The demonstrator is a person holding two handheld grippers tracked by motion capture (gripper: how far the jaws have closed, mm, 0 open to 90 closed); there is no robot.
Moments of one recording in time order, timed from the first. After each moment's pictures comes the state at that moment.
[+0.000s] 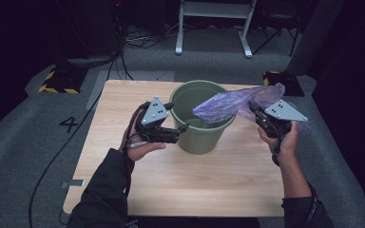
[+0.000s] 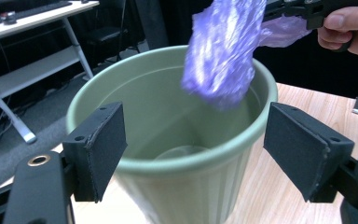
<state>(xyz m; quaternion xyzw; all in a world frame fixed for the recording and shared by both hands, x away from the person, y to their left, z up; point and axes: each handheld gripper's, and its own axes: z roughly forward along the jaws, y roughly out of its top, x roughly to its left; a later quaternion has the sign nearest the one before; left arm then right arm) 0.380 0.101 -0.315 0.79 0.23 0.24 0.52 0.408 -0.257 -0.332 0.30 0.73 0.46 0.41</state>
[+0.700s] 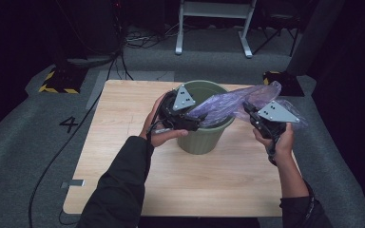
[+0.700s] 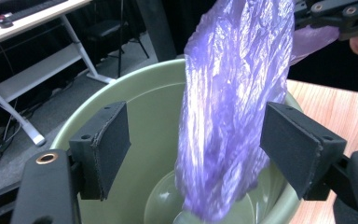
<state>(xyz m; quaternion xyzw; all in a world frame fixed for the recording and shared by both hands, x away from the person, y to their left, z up) 0.415 0.050 -0.306 0.81 0.21 0.25 0.48 0.406 -0.242 -0.332 0.27 0.74 0.45 0.42</state>
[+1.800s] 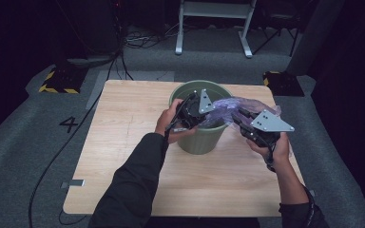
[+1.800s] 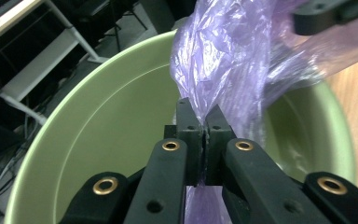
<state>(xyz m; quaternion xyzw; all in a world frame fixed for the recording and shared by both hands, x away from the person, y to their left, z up) 0.430 0.010 -0.319 0.86 0.17 0.28 0.39 0.386 -0.227 -0.338 0.21 0.77 0.46 0.40</state>
